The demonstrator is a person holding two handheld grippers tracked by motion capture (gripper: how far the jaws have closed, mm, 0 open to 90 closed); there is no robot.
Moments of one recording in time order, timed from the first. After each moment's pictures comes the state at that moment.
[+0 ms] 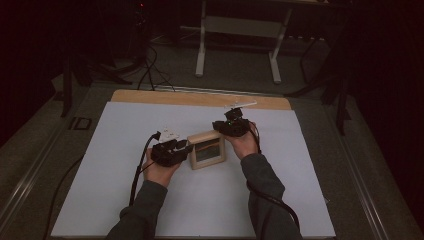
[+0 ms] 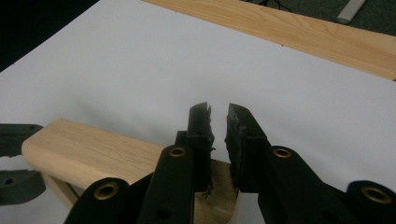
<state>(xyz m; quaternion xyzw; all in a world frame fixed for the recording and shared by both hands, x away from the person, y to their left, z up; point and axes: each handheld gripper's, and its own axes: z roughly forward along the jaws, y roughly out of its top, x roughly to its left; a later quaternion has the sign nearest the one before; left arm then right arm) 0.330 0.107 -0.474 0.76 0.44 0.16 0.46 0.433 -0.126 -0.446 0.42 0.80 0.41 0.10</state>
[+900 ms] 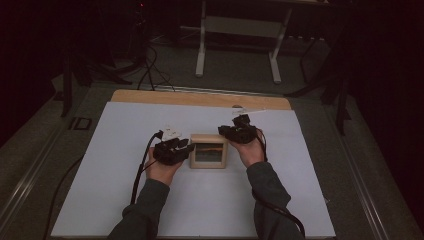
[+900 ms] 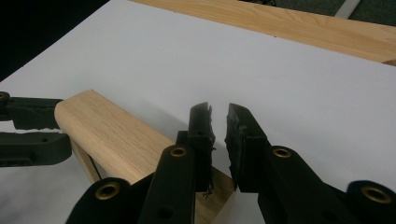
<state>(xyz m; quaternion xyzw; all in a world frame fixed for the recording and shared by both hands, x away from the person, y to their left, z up) 0.335 0.102 -0.475 0.76 0.44 0.16 0.45 0.412 -0.146 -0.449 0.43 0.79 0.43 0.10</state>
